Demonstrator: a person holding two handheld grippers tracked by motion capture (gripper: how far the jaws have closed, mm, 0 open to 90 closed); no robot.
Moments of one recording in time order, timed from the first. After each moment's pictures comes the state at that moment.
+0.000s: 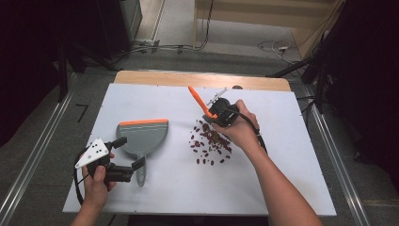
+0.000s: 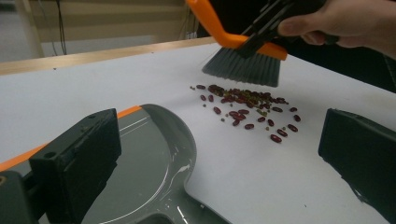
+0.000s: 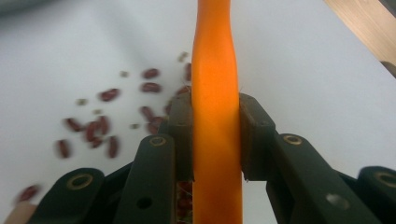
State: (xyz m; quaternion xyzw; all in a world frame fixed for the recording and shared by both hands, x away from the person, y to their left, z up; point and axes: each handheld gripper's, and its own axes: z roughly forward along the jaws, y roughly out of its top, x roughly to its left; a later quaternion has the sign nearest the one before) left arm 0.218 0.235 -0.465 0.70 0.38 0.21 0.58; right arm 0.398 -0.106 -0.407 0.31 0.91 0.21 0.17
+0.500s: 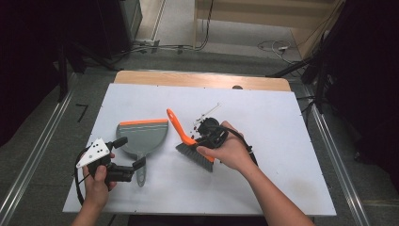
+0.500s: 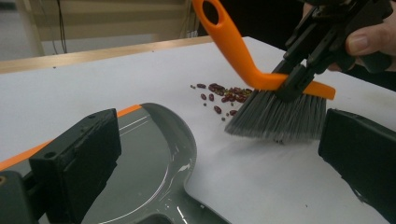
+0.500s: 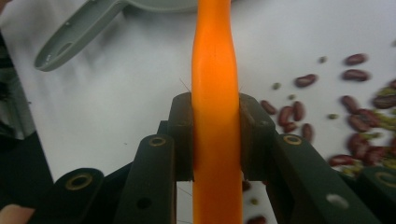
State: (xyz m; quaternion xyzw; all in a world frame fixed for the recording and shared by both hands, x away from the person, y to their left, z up) left arm 0.218 0.233 -0.466 0.70 0.38 0.21 0.57; right arm 0.347 -0.078 -0.428 0.27 0.93 0.27 -0.05
